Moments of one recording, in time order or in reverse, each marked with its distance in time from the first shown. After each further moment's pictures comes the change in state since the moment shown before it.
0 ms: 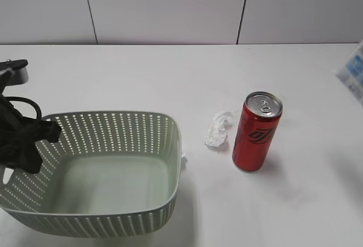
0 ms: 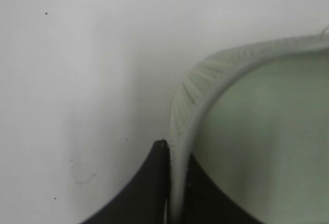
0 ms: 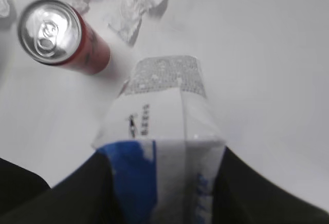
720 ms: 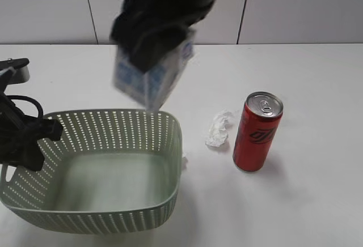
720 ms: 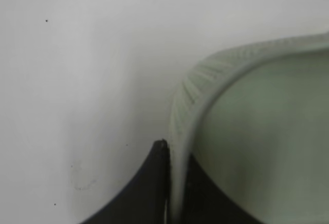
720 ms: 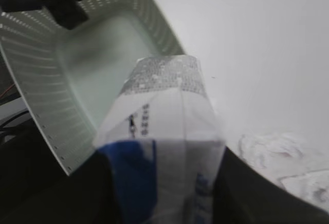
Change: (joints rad) left arm 0.000 0.002 0.000 0.001 -0.018 0.002; right arm 0.746 0.552 -0.507 -0.021 0.039 0.142
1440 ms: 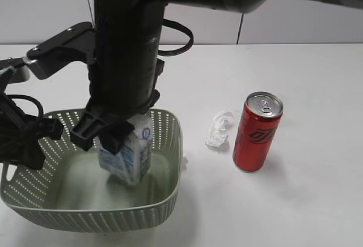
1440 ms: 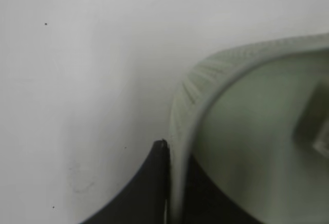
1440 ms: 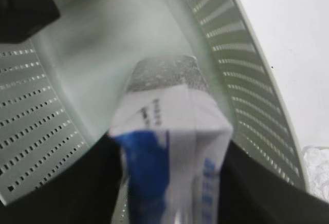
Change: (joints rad) left arm 0.000 0.000 0.000 -0.001 -0.007 0.000; right arm 0.028 0.231 -0.008 0.022 -0.031 0.039
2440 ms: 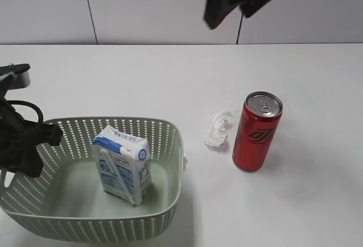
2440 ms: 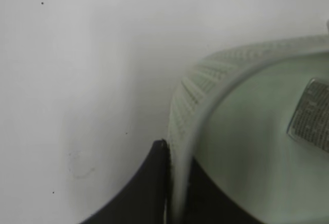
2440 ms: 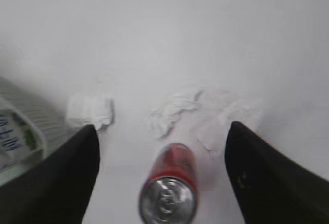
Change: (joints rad) left arm 0.000 0.007 0.005 -0.016 0.032 0.003; right arm -0.522 -0.250 -0.015 0.051 0.032 0.055
